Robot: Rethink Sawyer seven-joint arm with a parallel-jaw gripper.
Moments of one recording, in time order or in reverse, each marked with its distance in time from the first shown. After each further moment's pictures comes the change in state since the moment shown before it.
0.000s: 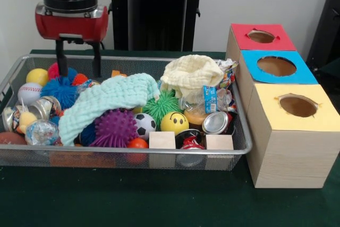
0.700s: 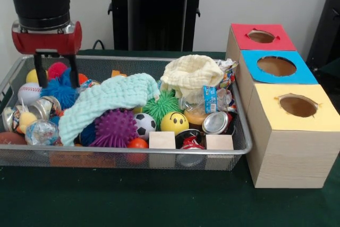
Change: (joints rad) arm -0.111 0.076 0.063 -0.006 -0.062 0.000 -0.061
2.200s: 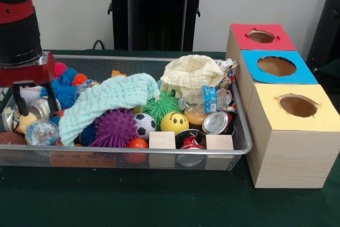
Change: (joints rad) arm -0.115 0.170 0.056 -0.101 -0.045 0.003 -0.205
